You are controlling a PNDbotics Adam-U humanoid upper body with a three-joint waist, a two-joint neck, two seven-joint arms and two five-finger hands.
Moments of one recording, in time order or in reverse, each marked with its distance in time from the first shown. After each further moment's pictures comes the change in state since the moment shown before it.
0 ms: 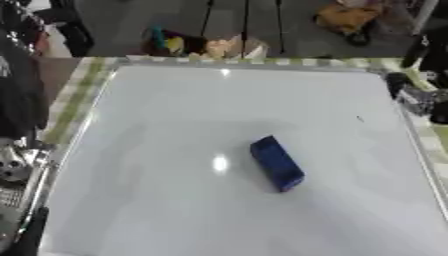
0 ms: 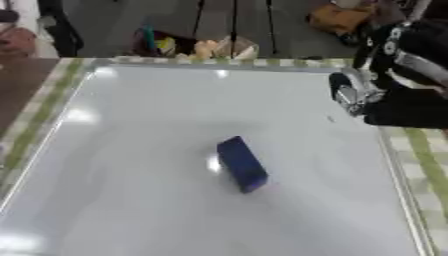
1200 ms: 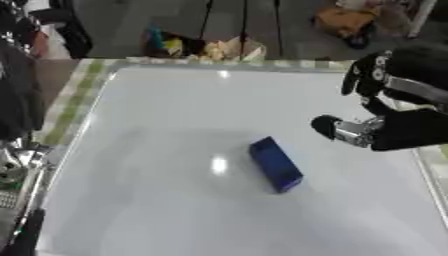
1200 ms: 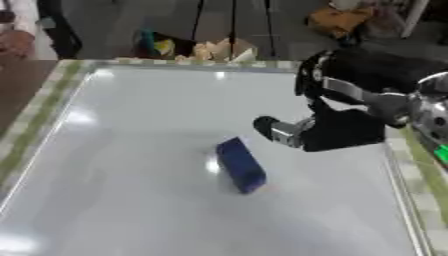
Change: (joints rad) left arm -0.001 0.000 0.000 0.000 0.006 0.000 -0.002; right arm -0.079 0.173 0.107 0.000 0.081 0.043 0.194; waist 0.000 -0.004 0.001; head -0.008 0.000
